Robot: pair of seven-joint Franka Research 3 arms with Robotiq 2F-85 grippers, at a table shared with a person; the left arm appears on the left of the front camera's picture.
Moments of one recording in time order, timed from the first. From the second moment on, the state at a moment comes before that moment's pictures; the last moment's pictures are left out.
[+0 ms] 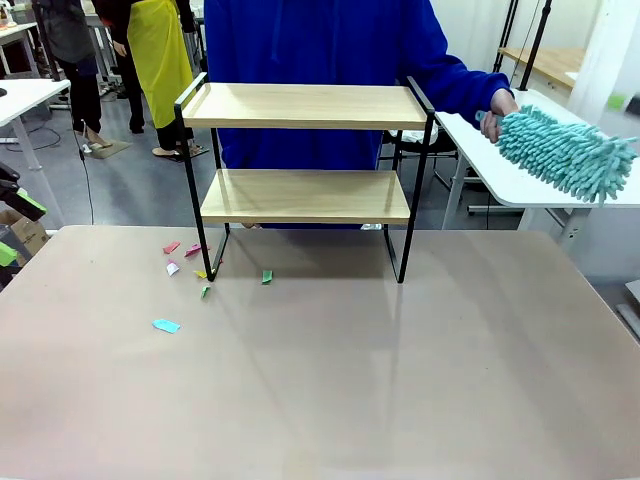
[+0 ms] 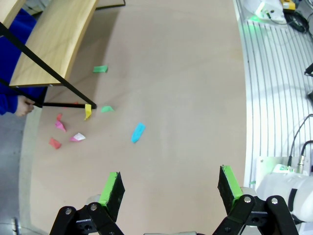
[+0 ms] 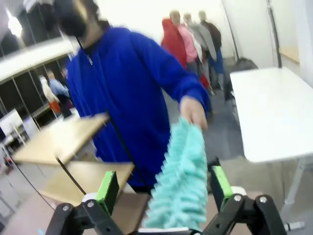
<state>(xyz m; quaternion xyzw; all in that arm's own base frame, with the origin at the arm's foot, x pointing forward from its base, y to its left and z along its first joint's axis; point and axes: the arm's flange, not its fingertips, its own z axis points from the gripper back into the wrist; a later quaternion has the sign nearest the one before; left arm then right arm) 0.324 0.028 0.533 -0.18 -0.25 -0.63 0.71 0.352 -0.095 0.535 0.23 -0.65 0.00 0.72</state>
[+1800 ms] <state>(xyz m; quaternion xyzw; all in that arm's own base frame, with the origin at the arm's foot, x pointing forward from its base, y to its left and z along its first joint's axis) 0.324 0.028 0.533 -0.18 -0.25 -0.63 0.71 0.318 -0.173 0.618 0.38 -0.70 -0.12 0.60</state>
